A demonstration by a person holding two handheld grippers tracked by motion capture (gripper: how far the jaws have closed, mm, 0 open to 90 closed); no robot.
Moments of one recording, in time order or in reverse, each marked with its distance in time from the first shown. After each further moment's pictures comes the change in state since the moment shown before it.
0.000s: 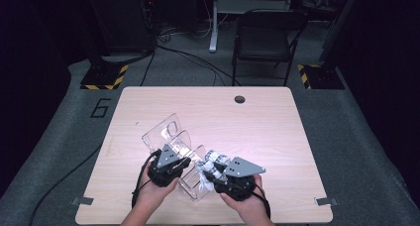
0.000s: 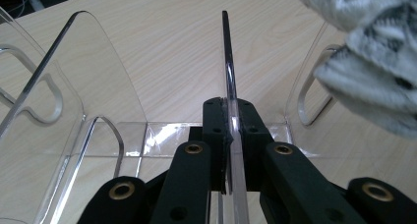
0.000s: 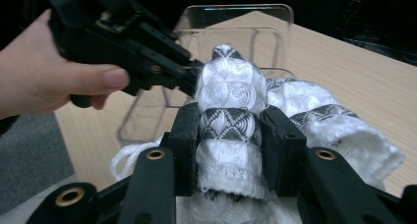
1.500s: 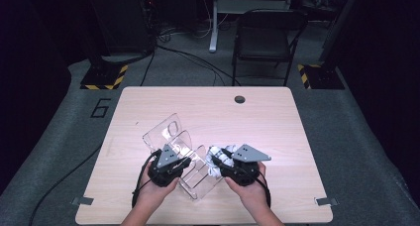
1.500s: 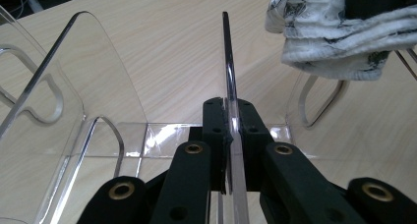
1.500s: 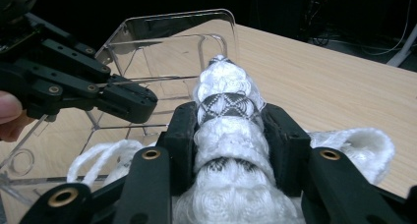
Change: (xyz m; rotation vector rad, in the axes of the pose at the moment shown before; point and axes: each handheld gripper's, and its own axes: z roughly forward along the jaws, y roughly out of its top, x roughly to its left) left arm 0.000 0.000 0.001 -0.006 -0.006 0.001; right arm -0.039 -0.006 0.013 -0.047 -0.115 0.080
